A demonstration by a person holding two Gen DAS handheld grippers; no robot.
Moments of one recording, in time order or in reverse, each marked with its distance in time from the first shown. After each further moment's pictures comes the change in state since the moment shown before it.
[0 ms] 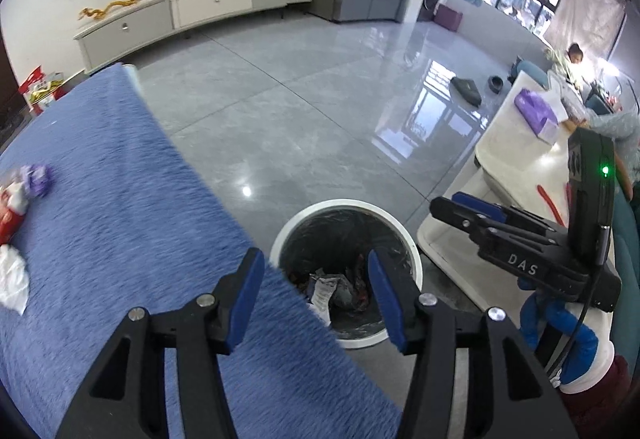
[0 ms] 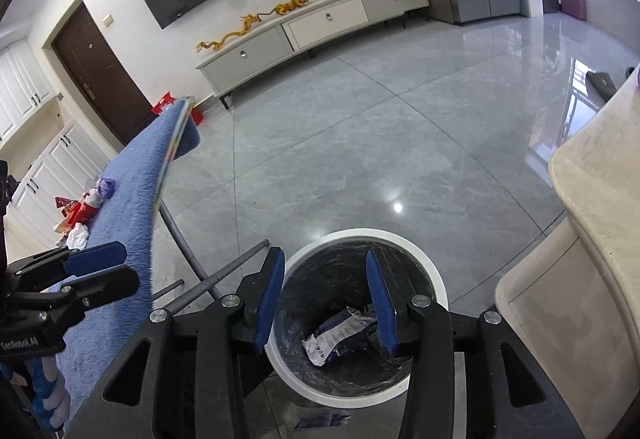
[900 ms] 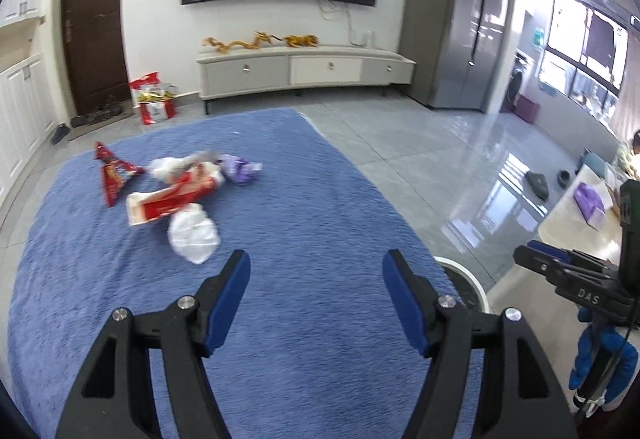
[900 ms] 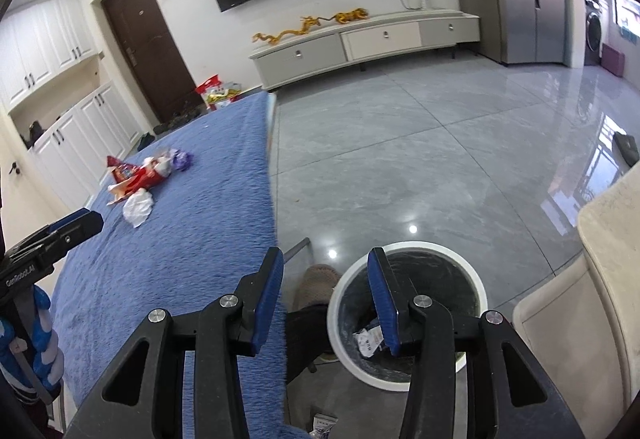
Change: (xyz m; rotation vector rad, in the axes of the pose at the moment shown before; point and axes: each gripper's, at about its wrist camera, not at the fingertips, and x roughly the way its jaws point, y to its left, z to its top) left arm -0.135 0.104 -0.068 -0.223 -0.293 0.282; right arm -0.051 0.106 -0.009 -0.204 -0.023 0.064
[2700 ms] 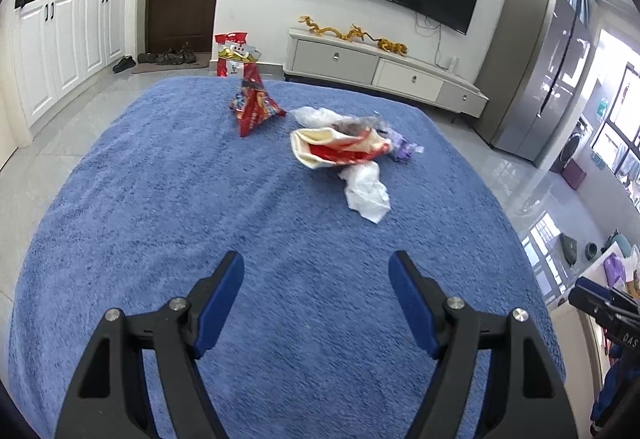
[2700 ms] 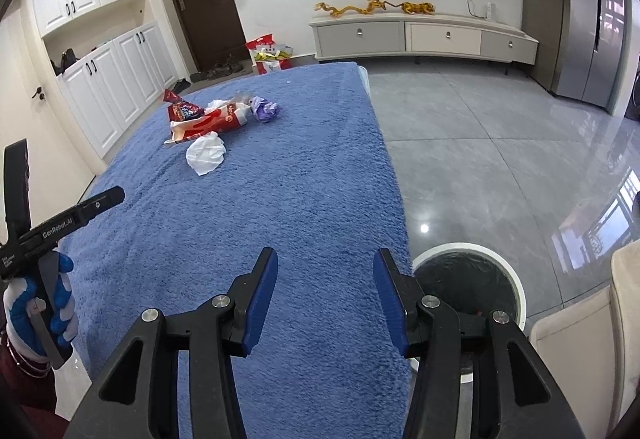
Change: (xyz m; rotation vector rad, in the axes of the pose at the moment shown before) left arm -0.013 0.154 -0.057 -0.291 0.010 0.116; right arm 0.005 0.109 -0.014 -0.211 0.094 0.044
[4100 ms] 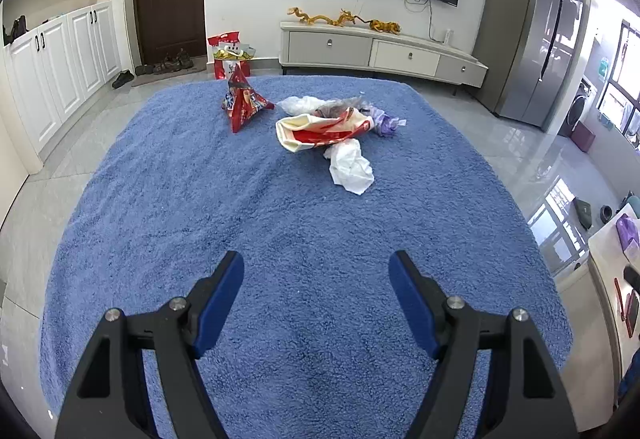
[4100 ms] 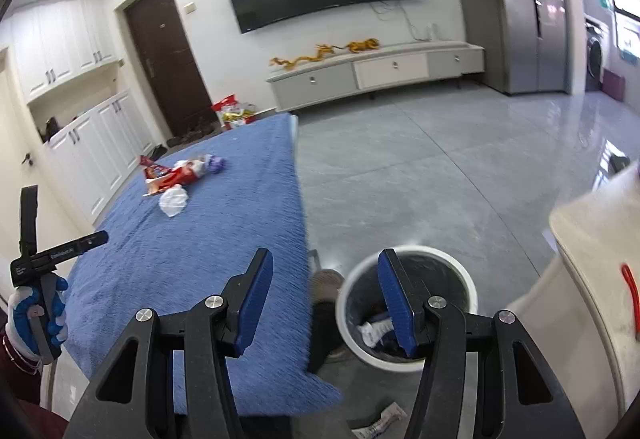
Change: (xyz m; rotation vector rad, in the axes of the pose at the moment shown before) left arm -0.025 -0.035 -0.013 0.118 0.049 0.064; right arm -0.086 -0.109 -0.066 0.206 -0.186 -0.061
